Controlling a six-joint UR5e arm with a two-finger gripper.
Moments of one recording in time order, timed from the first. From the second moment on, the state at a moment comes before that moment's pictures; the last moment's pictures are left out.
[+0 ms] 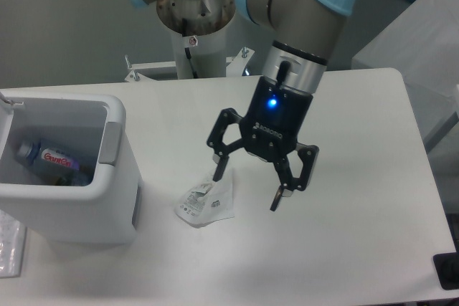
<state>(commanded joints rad) 2.58 -1.88 -1.49 -0.90 0.90 1.00</state>
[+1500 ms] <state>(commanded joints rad) 2.37 -2.01 -1.79 -0.93 1.42 1.00</state>
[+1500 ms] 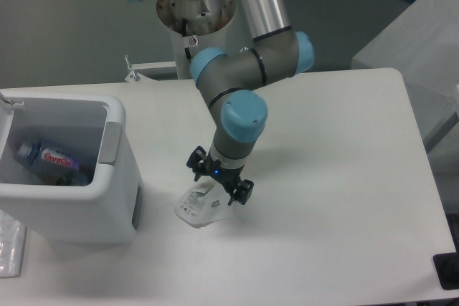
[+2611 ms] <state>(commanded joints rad) 2.41 -1.99 -1.63 -0.93 1.25 0.90</state>
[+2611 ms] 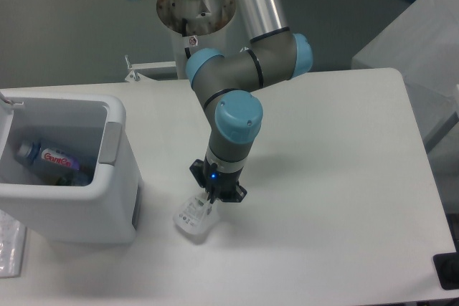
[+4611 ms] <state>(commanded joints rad) 2.29 -1.60 -1.71 -0.91 0.63 0.63</state>
